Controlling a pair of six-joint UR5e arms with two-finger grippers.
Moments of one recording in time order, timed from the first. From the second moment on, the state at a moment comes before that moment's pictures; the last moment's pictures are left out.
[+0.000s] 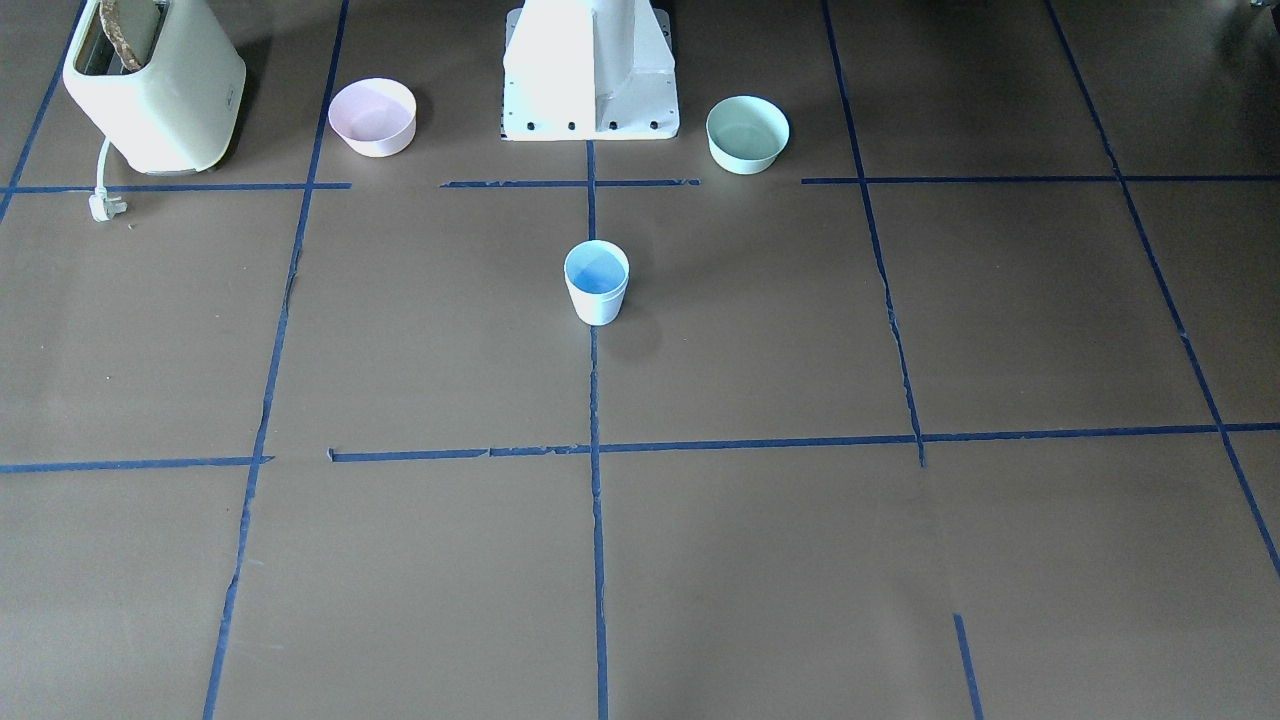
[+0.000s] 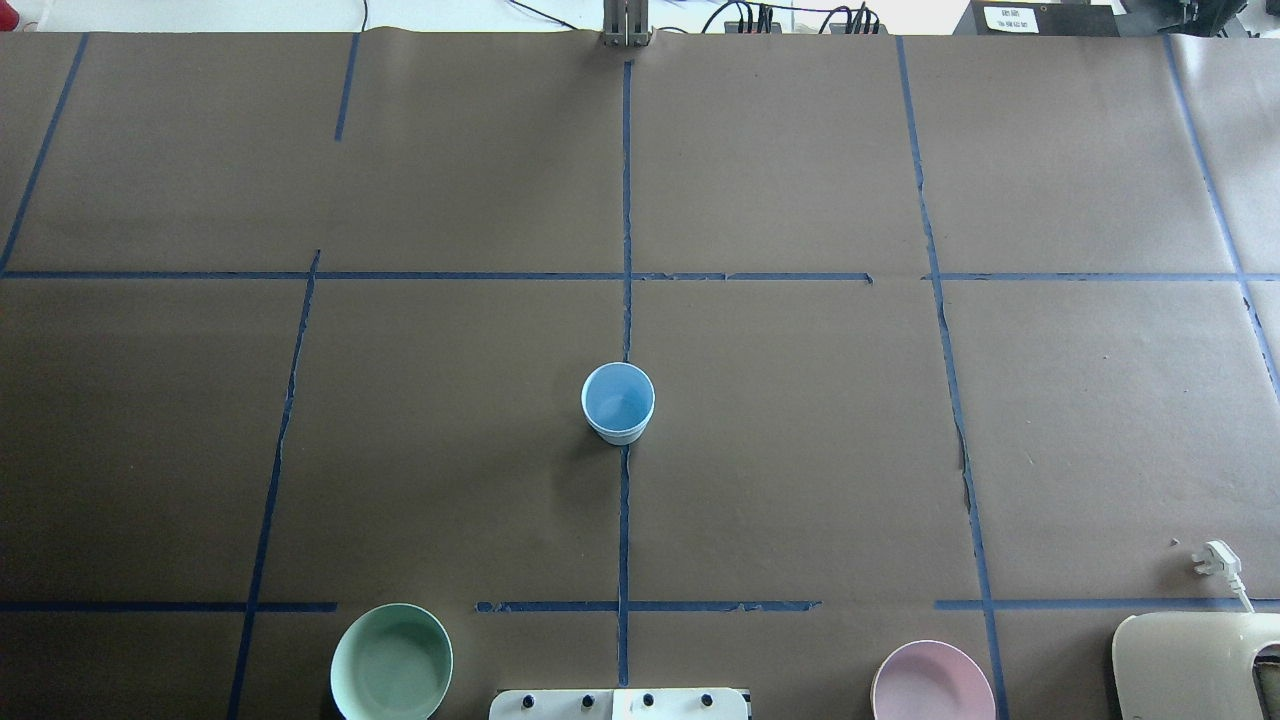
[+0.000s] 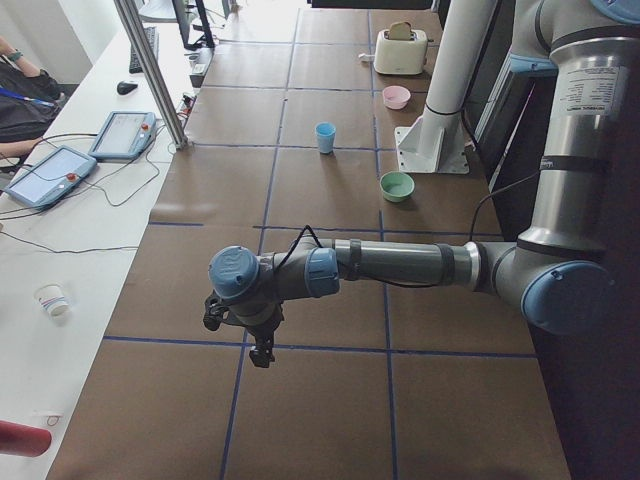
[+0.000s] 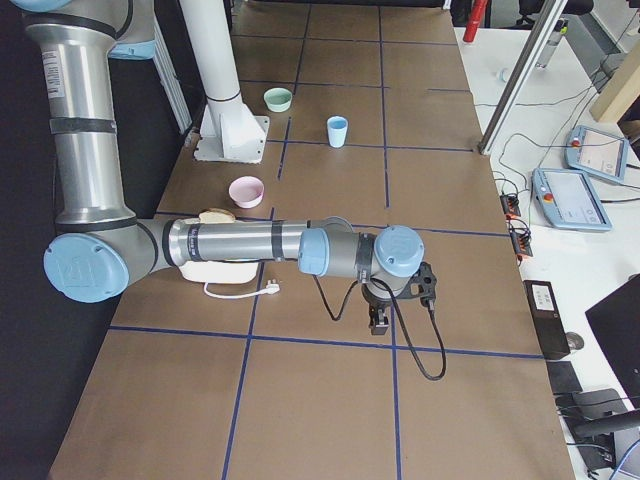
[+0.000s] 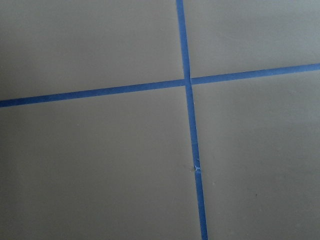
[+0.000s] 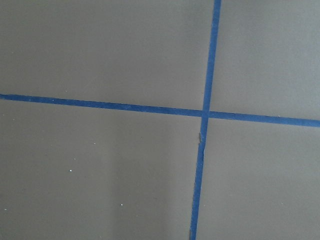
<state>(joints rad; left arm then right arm) -1.60 -1.63 -1.53 -1.39 -2.37 0.24 1.60 -1.51 1.58 -1.70 2.46 -0.13</state>
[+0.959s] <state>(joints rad) -1.61 -1.63 -1.53 -1.39 -2.37 0.24 1.67 -1.59 1.53 -1.58 2.39 -0.08</state>
